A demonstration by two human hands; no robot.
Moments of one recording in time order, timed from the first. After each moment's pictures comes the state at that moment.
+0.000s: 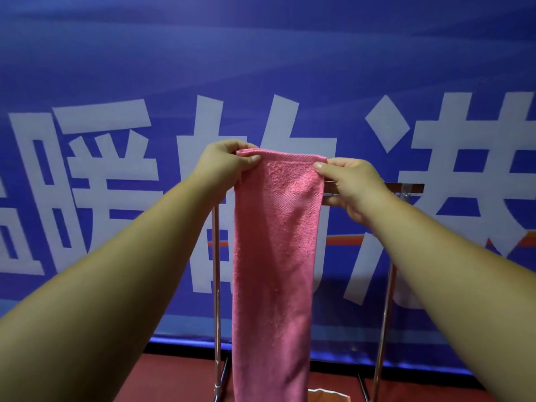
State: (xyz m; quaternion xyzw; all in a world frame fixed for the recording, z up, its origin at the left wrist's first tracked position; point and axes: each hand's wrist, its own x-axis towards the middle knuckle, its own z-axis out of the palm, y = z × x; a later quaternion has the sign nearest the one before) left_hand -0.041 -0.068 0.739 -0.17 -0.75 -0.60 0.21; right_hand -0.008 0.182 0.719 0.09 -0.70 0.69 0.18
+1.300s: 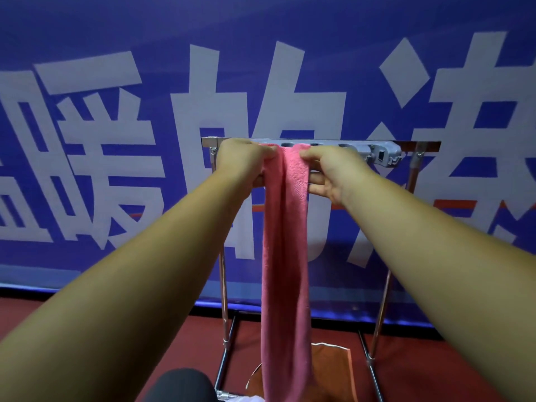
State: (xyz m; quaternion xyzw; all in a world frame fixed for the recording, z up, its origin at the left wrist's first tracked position) left_hand -0.038 -0.023 0.681 -0.01 -0.71 -0.69 0.13; right_hand -0.026 0.144 0.673 -0.01 -0.65 0.75 0.07
